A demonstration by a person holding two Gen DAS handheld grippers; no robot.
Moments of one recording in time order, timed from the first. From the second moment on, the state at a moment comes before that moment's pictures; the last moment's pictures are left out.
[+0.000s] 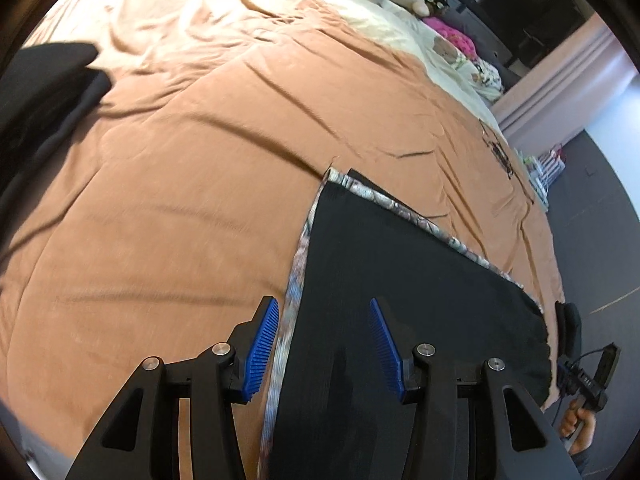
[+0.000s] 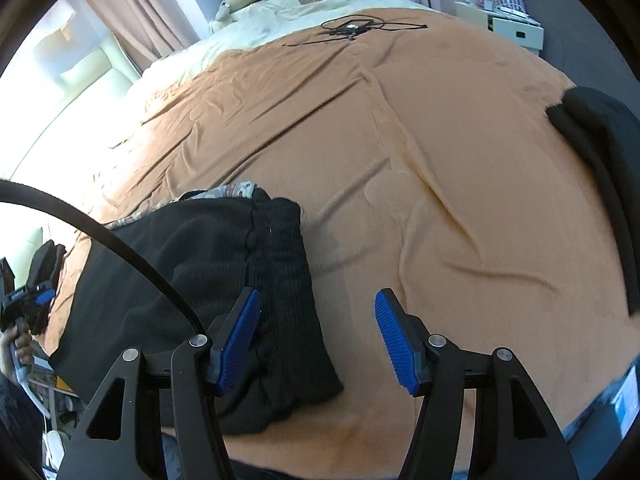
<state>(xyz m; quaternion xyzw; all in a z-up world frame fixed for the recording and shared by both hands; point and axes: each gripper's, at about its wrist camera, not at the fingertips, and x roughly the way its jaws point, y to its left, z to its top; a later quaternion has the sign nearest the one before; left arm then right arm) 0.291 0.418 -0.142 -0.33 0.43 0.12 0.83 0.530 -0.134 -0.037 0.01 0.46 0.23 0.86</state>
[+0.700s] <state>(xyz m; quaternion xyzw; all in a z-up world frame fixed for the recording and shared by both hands) 0.406 0.442 -0.185 -0.26 0.49 0.09 0.83 0.631 -0.044 -0.070 -0.08 0.51 0.24 0.82</state>
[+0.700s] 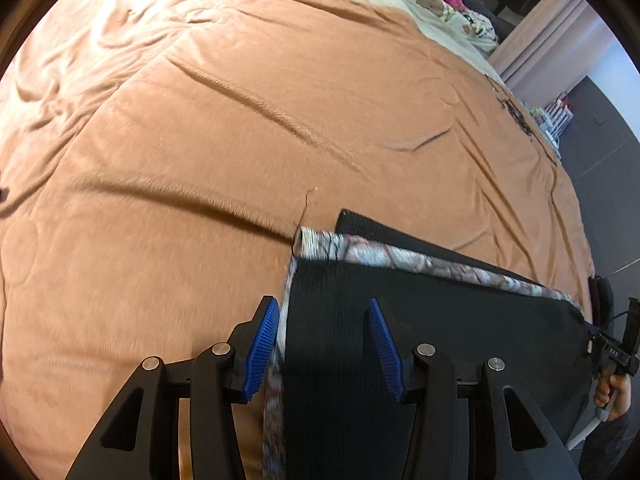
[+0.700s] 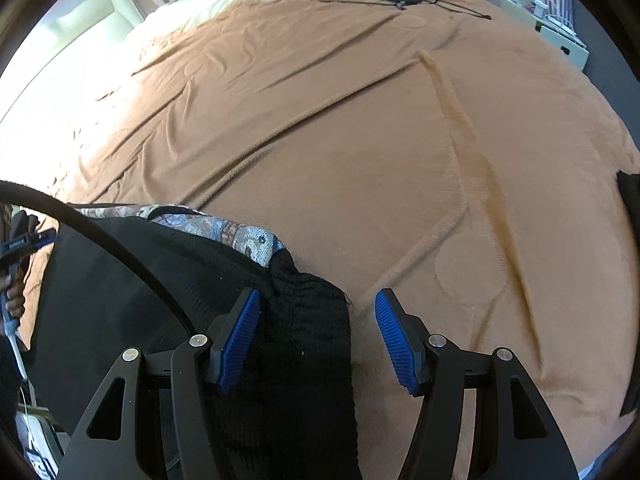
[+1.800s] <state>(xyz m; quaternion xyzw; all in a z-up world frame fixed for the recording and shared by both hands) 0.451 0.433 -0.192 -0.20 0.50 0.08 0.84 0.624 -0.054 -0.076 -0.08 0.51 0.22 0.83</state>
